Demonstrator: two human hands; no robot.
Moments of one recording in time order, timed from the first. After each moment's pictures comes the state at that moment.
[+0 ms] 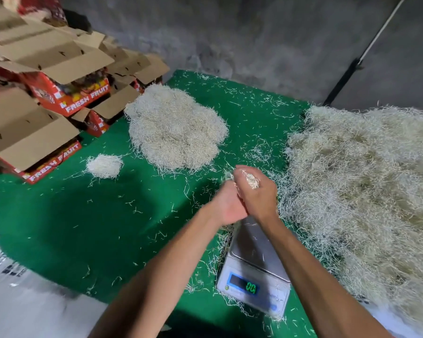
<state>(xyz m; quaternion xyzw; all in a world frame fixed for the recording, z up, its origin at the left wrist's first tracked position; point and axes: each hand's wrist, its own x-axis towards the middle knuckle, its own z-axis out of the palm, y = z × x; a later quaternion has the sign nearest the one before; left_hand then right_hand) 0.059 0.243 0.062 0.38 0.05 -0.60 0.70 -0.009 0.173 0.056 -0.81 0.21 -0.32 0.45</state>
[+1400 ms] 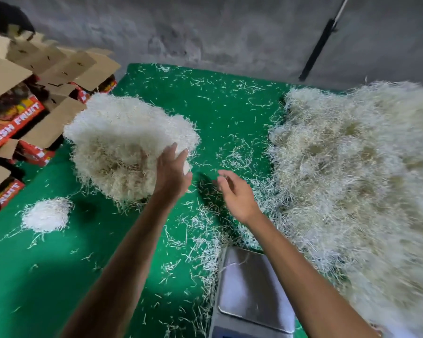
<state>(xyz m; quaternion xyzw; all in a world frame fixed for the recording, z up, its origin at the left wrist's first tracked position) 0.252 0.155 0.002 0.88 -0.39 0.02 0.28 0.074 0.048 0.006 -0.80 0.31 -0.12 0.50</state>
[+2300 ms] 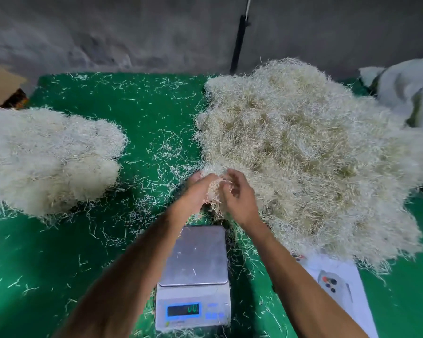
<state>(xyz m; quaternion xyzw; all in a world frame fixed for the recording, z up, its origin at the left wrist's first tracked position) 0.011 0.049 0.000 0.65 -0.15 -0.54 0.51 -0.133 0.010 -0.013 -0.73 0.40 -0.32 0.46</state>
